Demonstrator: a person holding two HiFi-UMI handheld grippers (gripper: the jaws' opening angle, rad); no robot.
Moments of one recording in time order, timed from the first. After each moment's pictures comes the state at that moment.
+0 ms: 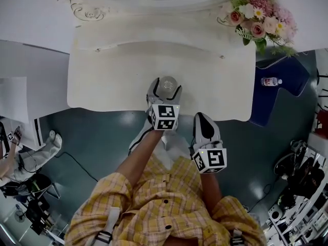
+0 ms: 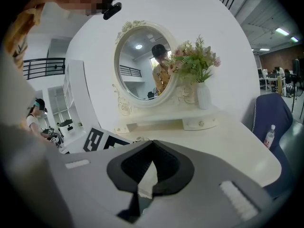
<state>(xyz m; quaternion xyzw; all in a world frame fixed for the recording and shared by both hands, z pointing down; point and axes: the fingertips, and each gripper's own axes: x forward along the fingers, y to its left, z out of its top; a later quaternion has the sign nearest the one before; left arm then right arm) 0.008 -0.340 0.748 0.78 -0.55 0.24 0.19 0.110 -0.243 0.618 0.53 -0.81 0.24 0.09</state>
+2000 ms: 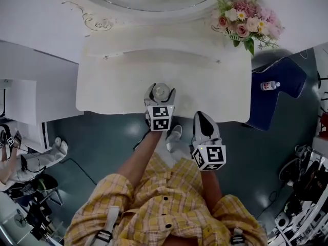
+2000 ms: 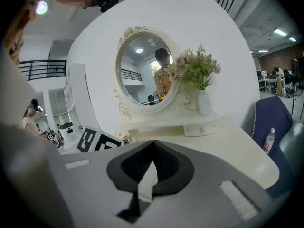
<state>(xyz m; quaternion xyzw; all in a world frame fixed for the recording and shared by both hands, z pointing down) -0.021 -0.336 0.719 0.76 -0.57 0.23 0.20 0.111 -0.243 0.599 0.53 -0.81 0.23 0.07</state>
